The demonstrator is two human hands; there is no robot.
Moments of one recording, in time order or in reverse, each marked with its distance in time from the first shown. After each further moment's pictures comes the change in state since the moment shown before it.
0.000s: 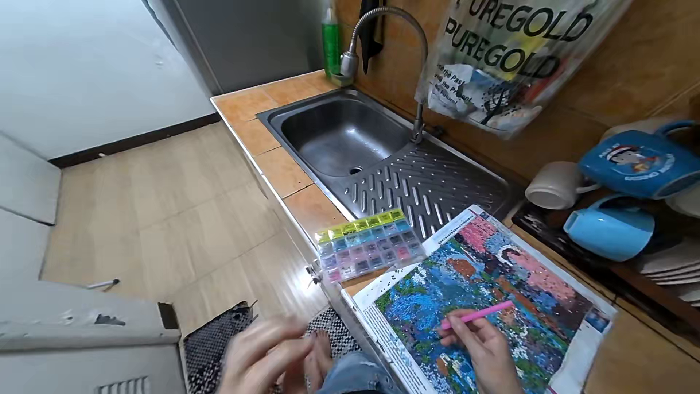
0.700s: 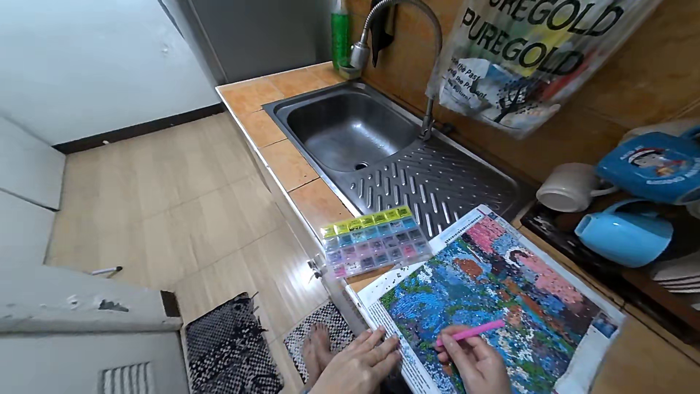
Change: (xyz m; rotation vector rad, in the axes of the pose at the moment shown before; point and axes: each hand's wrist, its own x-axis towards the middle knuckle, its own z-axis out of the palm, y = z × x) left_hand -0.069 -0.068 0.093 0.012 -0.796 0.141; right_hand -0.023 0.008 0.004 -0.233 -0.111 -0.053
